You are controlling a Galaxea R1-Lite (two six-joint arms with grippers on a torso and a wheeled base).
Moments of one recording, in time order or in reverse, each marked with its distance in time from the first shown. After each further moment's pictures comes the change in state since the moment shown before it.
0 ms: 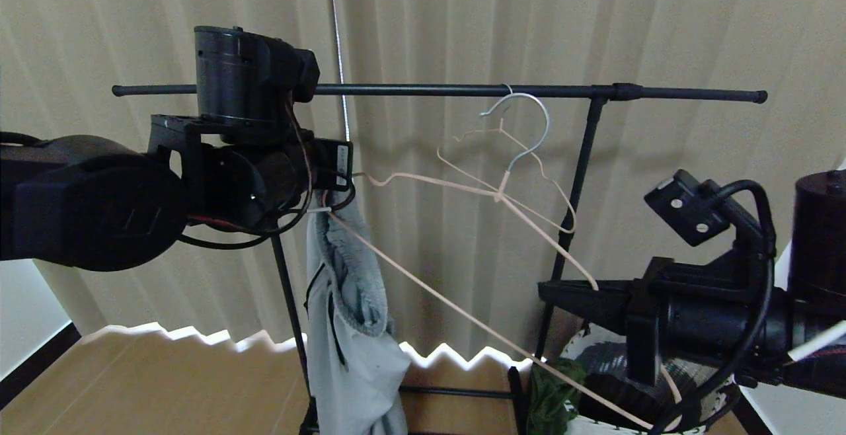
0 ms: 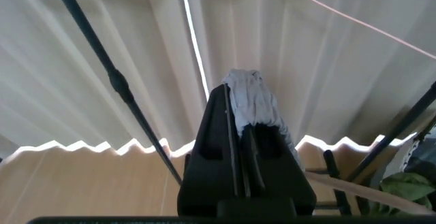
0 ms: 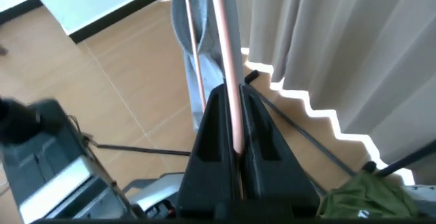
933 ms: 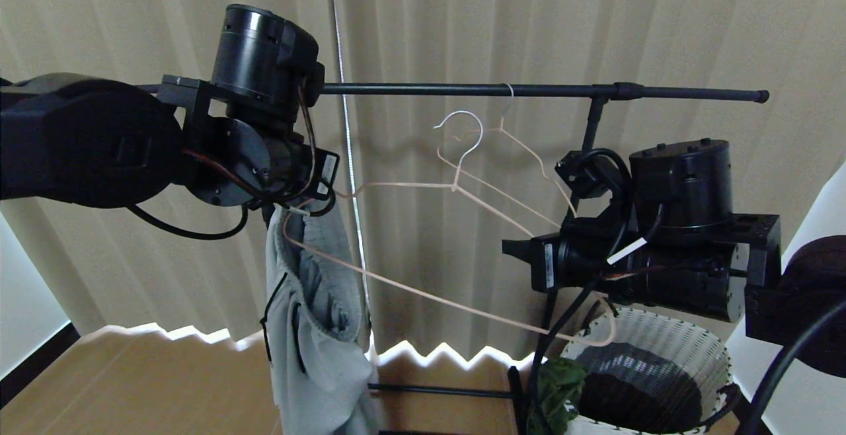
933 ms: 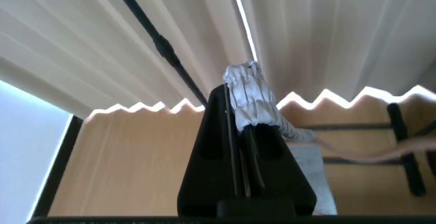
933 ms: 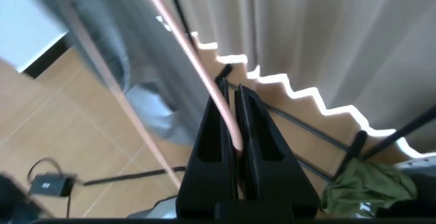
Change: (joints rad) left arm 0.011 0.034 -0.212 0.420 0.115 0.063; right arm -0.059 0.291 -0.241 0.018 -0.157 0.108
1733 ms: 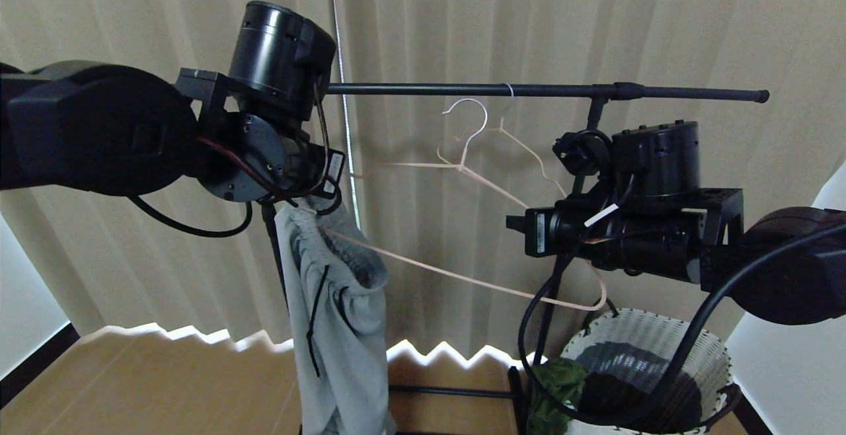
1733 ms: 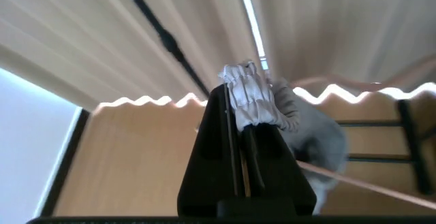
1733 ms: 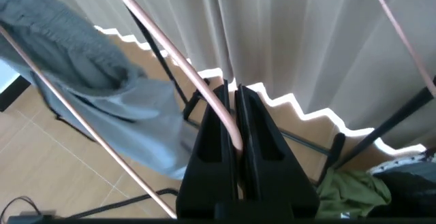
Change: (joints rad) left arm -0.031 0.030 -0.073 0.085 0.040 -0.061; right arm -0.056 0.088 -0.119 0.009 -0.023 -0.001
